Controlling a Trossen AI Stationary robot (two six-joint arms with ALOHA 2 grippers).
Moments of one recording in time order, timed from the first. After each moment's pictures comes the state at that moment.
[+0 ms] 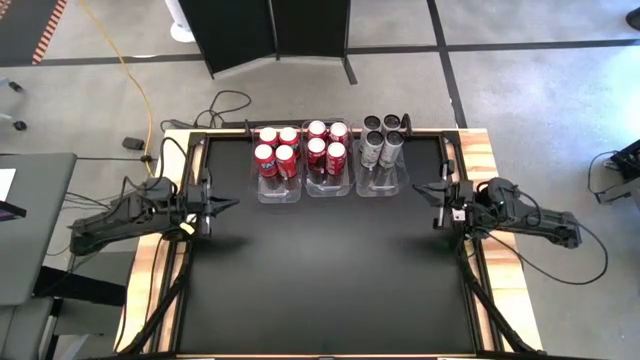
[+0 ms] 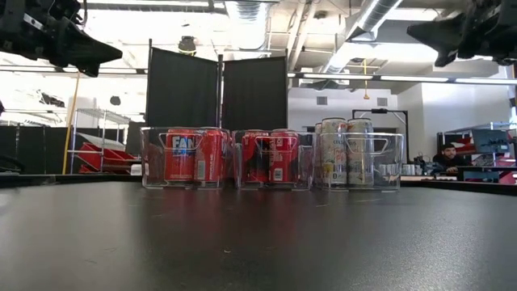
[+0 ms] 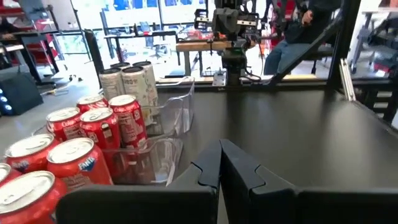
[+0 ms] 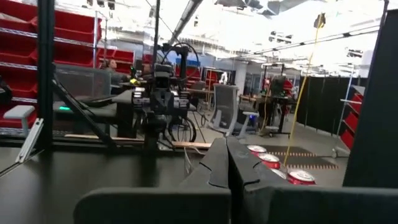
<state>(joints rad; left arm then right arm) 0.24 0.00 0.26 -0.31 0.09 0.10 -0.16 0.00 0.16 0.08 0.03 -0.13</state>
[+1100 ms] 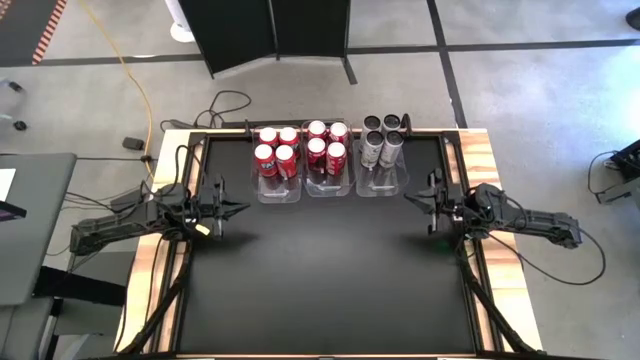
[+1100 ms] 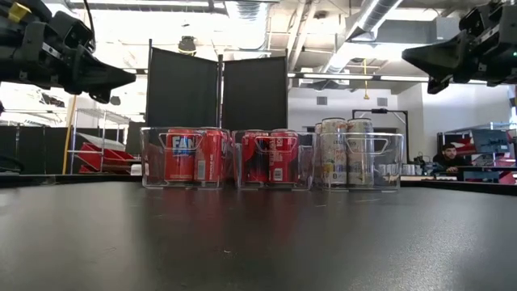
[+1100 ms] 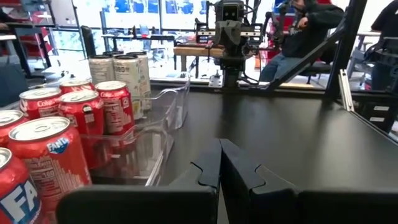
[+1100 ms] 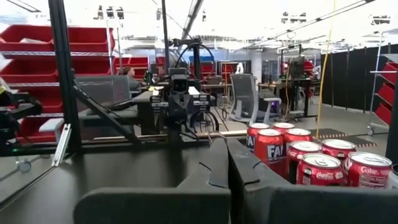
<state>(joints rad) 0.24 0.00 0.07 -0.13 0.12 0.01 -0.16 0.00 0.01 0.20 -0.03 0.03</state>
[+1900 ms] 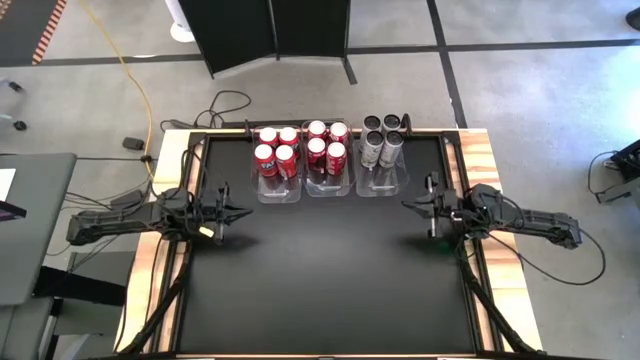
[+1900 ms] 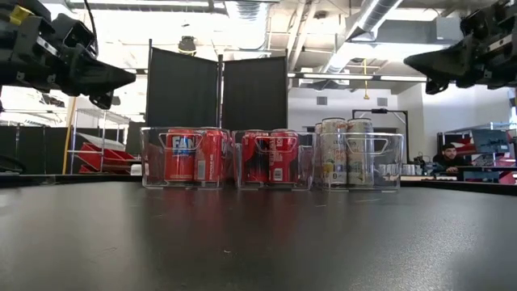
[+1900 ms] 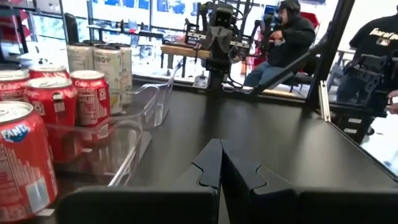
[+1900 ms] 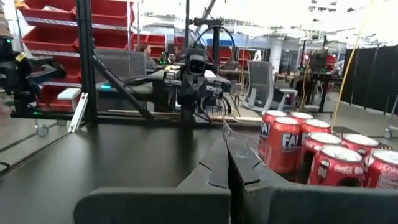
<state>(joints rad) 0.14 0.07 0.01 0.04 0.05 -0.10 -0.16 0.00 0.01 0.12 -0.11 -0.05</state>
